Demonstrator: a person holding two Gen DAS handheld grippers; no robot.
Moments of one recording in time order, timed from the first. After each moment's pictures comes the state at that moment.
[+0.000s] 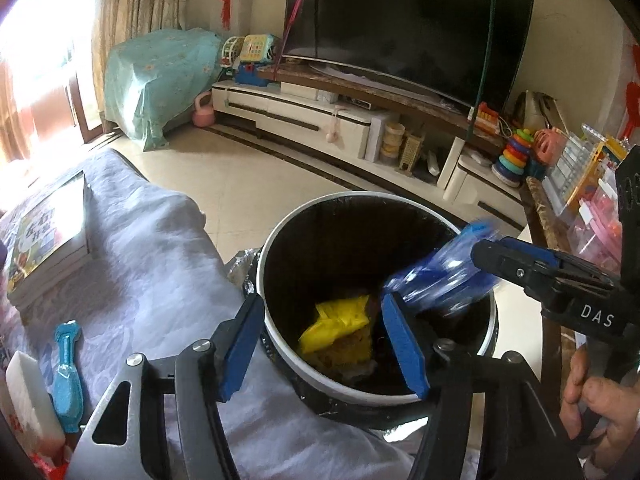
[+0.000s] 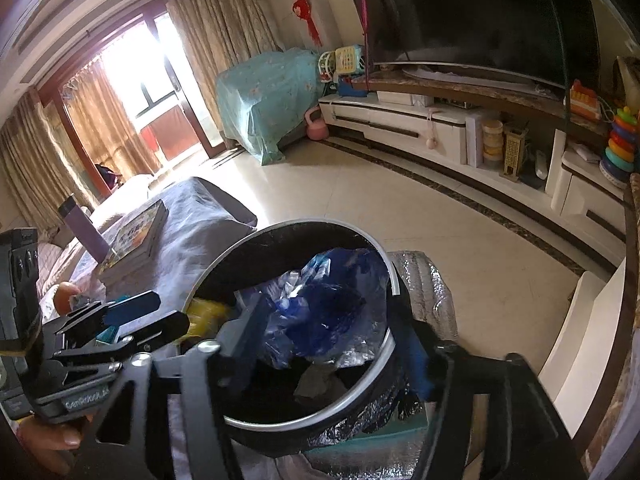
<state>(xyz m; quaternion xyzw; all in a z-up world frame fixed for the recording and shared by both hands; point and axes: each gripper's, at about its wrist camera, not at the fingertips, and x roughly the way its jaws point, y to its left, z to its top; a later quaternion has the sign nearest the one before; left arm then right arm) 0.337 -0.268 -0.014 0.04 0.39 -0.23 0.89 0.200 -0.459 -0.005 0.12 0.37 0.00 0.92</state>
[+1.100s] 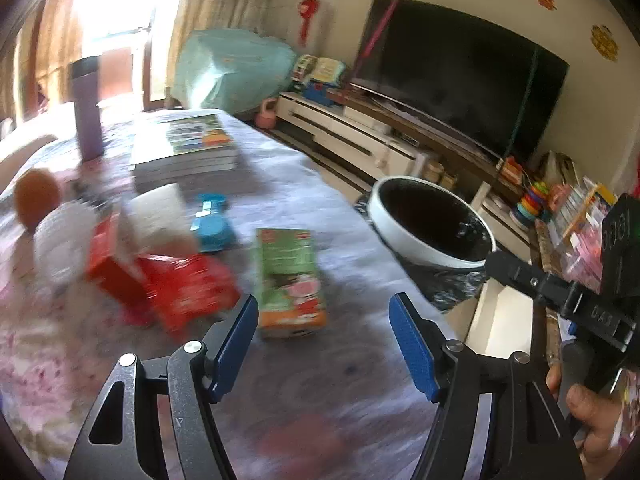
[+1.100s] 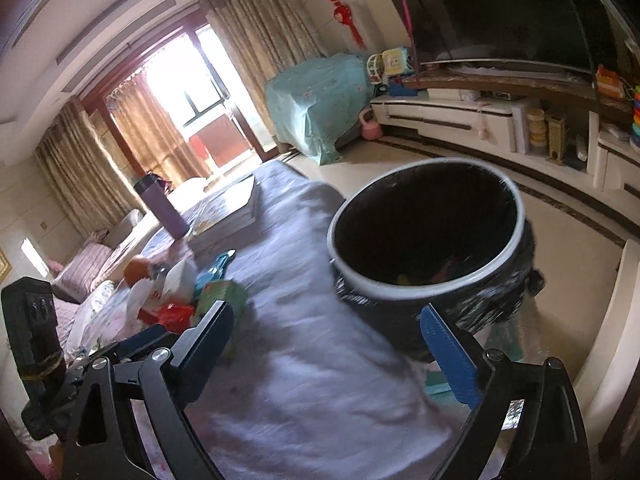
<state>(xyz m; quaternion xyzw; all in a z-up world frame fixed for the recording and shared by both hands) 0.163 -0.101 -0.006 -0.06 0.36 -0.16 0.92 0.126 -0.353 -0.008 0.16 0.35 0.08 0.92</state>
